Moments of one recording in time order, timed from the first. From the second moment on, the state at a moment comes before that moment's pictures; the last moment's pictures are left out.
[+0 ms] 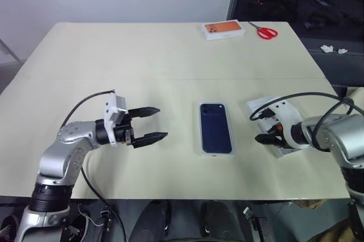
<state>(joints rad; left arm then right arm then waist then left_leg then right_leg) -0.25 0.58 0.07 -0.20 -0.57 0.44 -1.14 -0.46 -0.89 0.03 -0.38 0.39 1.61 0.59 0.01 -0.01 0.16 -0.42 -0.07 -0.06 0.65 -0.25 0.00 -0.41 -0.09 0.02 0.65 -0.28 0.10</state>
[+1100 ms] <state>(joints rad) -0.32 0.60 0.17 -0.17 -0.66 0.45 -1.04 -0.53 -0.19 -0.38 0.03 1.74 1.48 -0.21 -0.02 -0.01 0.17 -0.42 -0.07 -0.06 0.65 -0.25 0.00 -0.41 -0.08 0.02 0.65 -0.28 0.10</state>
